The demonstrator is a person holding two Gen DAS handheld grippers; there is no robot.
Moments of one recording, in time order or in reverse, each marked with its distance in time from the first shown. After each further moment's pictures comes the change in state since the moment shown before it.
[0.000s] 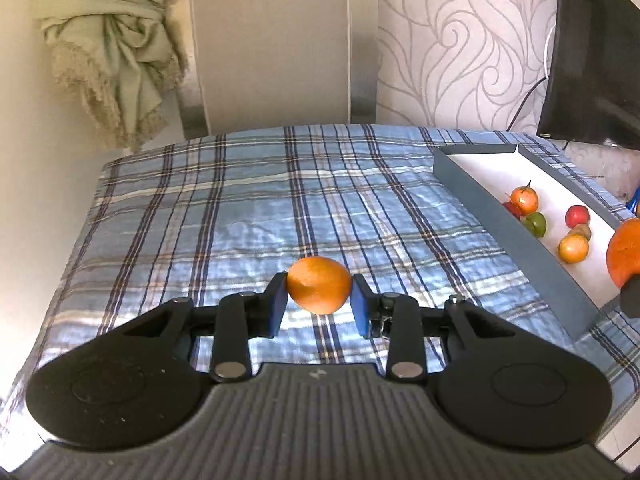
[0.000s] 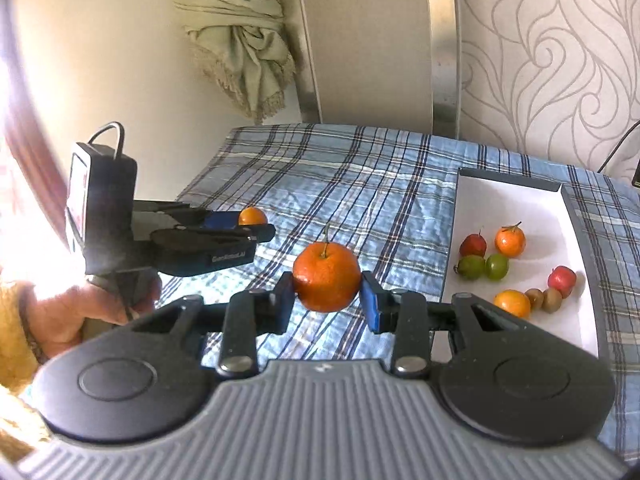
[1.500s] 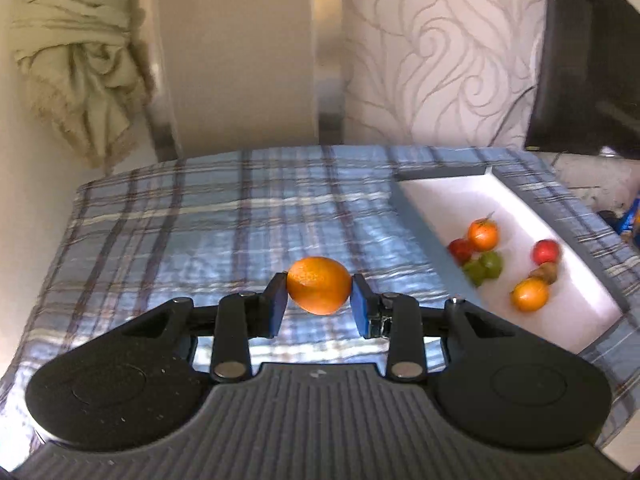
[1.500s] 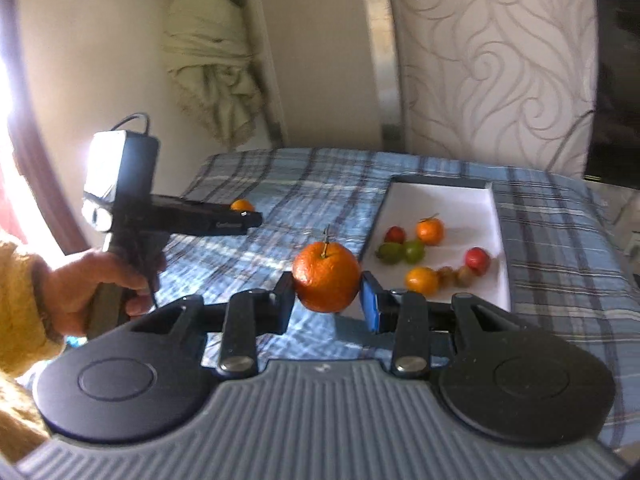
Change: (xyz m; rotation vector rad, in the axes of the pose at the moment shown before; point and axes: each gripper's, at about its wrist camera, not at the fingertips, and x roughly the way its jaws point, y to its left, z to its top) left arm 0.010 -0.076 0.045 0.004 -0.008 -0.020; right arm -0.076 -0.069 -0.033 0.067 -0.102 -0.074
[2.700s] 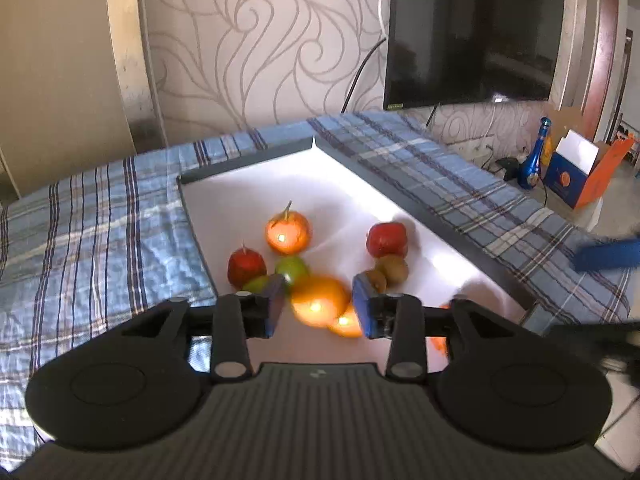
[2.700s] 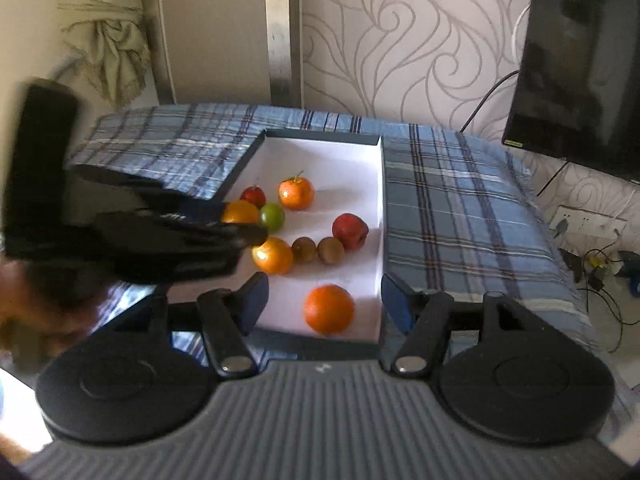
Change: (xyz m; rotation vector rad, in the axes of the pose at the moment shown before) left arm 0.057 -0.138 -0.001 0.201 0.024 -0.288; right arm 0.032 -0.074 -0.012 0.010 0.119 -0.229
